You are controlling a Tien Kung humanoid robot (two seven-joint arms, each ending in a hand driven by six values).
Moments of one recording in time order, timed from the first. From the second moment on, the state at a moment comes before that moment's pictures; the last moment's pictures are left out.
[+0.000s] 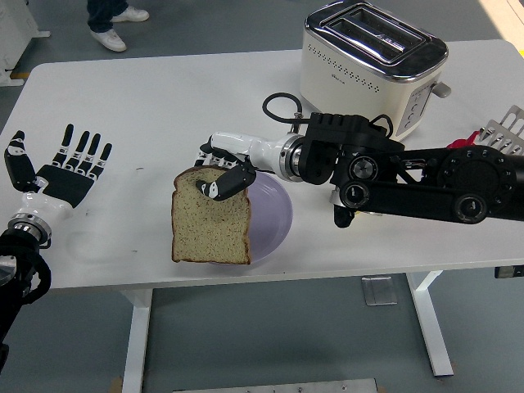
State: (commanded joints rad) left arm -0.20 0.37 -1.28 -1.49 -0.31 0.27 -0.05; right arm 1.32 -0.23 0.14 1.49 -0.83 -0.13 -0.48
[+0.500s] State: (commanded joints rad) left arm -0.21 0.37 -1.28 -1.47 -0.31 0.27 -0.05; right arm 1.32 -0.20 0.07 1.37 -0.75 -0.15 -0.35
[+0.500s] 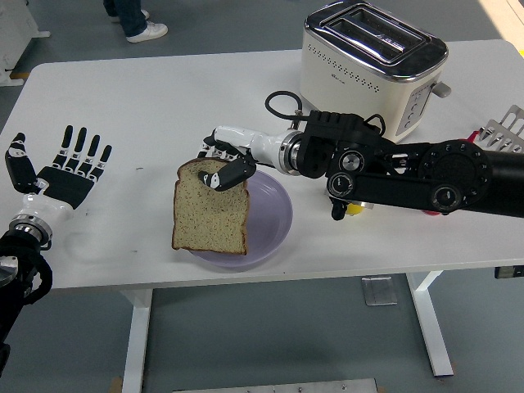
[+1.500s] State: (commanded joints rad) left arm -0.21 0.37 -1.27 -1.46 -0.30 0.27 -0.05; right arm 1.30 -0.19 0.05 1.31 -0.74 -0.11 -0.34
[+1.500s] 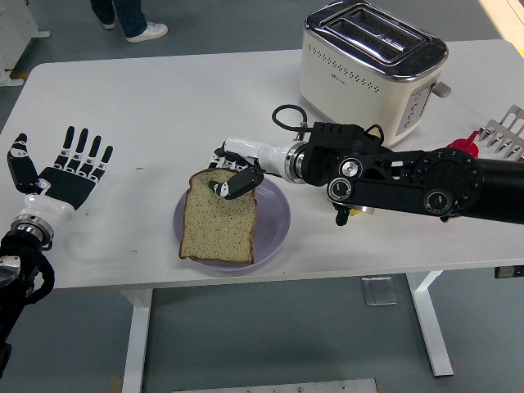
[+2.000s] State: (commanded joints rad) left arm -0.22 0.37 -1.27 -1.46 -0.30 0.28 -0.06; right arm 1.30 -0.20 0.05 1.30 -0.75 -0.07 -0.35
